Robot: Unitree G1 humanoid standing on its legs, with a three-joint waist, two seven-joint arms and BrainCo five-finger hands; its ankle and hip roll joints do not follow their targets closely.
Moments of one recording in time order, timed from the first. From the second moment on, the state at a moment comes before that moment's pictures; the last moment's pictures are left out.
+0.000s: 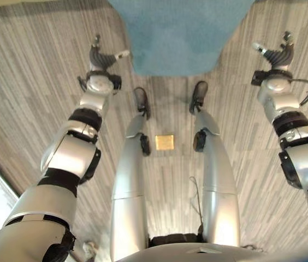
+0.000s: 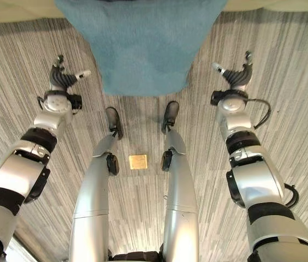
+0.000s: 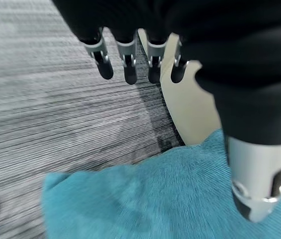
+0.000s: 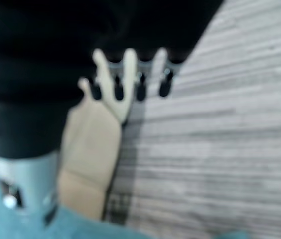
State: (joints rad) left arm -1.22 0.48 -0.39 1.12 -0.44 -0.10 0.40; right arm -1.17 -0.53 0.25 1.01 0.45 -0.11 -0.55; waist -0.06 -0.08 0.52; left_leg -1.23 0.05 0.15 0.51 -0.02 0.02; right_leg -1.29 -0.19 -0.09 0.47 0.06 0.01
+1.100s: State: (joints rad) left arm -1.36 0.44 -0.61 0.88 -0.60 -0.13 0.42; right arm -1.34 -0.56 0.49 0.95 0.55 -0.12 -0.51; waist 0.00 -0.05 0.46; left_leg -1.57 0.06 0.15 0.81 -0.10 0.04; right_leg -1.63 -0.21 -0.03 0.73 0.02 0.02
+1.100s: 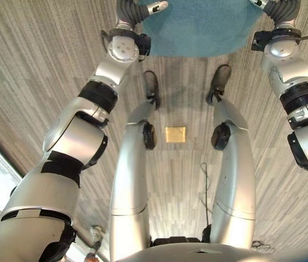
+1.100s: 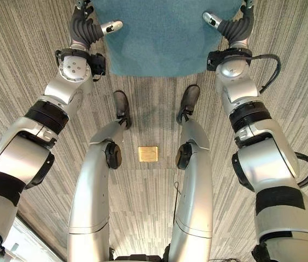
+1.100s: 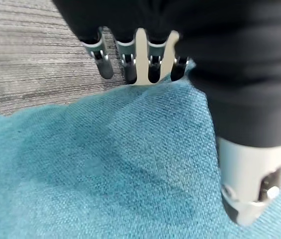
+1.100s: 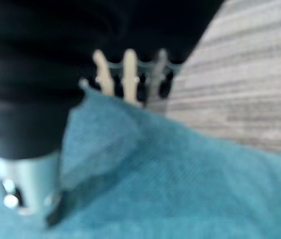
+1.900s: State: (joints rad) left arm -1.43 0.50 -0.66 0.86 -0.70 -0.11 0.42; right arm -1.37 -0.53 0.46 0.95 0.78 -0.18 -0.47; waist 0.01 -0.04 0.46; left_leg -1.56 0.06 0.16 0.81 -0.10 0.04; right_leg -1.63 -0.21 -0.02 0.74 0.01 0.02
